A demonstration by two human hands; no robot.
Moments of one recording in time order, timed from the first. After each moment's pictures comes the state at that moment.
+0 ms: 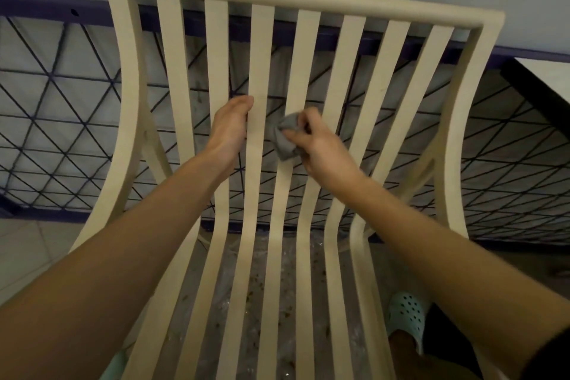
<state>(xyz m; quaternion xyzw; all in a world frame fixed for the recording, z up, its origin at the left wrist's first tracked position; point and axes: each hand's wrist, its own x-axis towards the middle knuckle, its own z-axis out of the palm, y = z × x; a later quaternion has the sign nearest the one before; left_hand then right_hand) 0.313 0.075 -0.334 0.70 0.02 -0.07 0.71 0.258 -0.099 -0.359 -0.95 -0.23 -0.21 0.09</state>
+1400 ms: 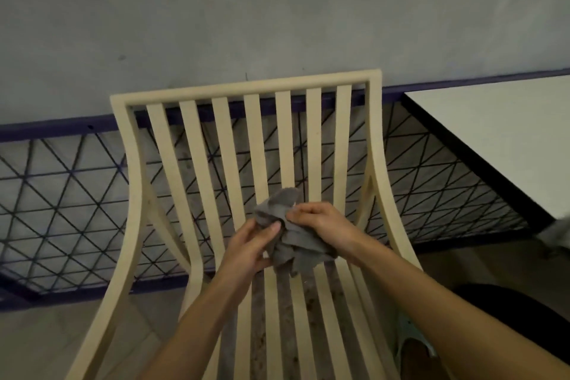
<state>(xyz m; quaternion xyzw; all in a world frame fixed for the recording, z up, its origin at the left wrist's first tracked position) 0.149 0.062 -0.330 0.65 -0.02 -0.23 0.73 0.130 -0.110 -0.316 -0.72 0.08 0.09 0.68</state>
